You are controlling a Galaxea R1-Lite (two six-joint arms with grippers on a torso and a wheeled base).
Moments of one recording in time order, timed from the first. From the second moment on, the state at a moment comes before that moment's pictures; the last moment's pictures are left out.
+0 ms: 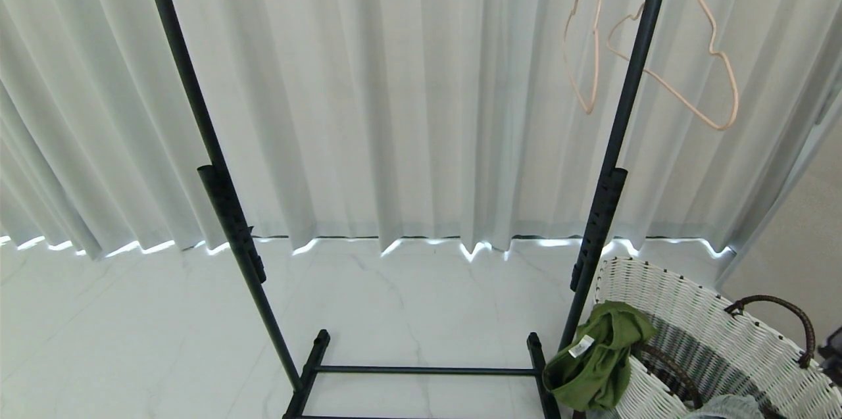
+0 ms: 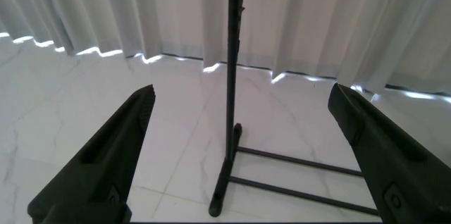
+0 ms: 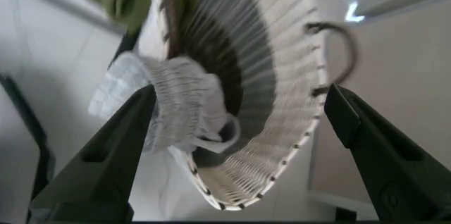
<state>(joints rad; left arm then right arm) 0.00 0.00 0.00 0.05 0.17 0.01 0.09 0.99 -0.23 -0.12 -0.06 -0.50</state>
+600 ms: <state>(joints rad) 0.00 0.00 0.00 0.05 0.18 -0.01 0.18 1.38 -0.14 -0.29 -0.14 -0.51</state>
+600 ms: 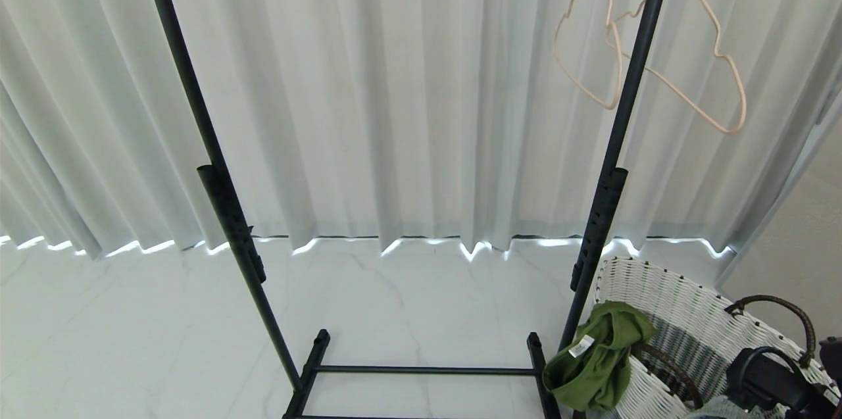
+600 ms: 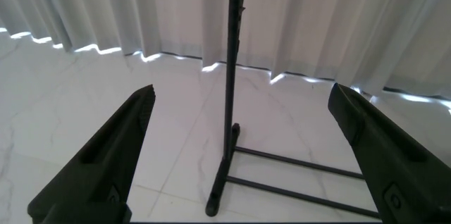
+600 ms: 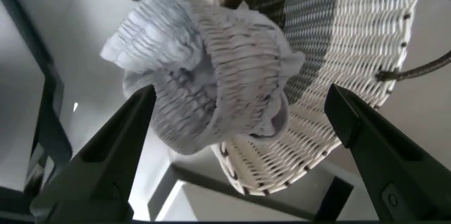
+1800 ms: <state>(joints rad) 0.00 0.00 0.00 0.05 0.18 -0.01 0.11 1.43 -0.11 -0.45 -0.19 -0.51</state>
